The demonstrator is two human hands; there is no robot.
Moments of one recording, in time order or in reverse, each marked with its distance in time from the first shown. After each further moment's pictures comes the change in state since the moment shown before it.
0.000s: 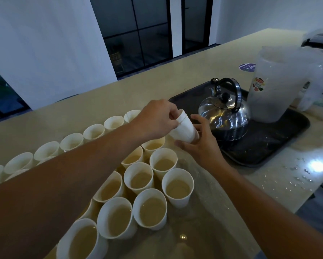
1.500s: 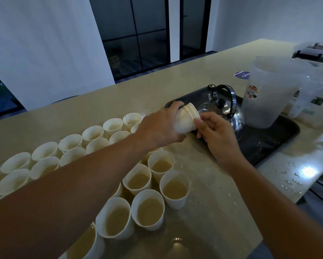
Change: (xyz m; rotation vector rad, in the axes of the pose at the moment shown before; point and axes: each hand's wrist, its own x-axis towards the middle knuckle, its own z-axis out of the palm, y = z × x) left_hand 0.011 -0.016 0.030 0.109 0.034 0.083; right_hand -0.009 -0.056 -0.039 0.274 0.056 -0.054
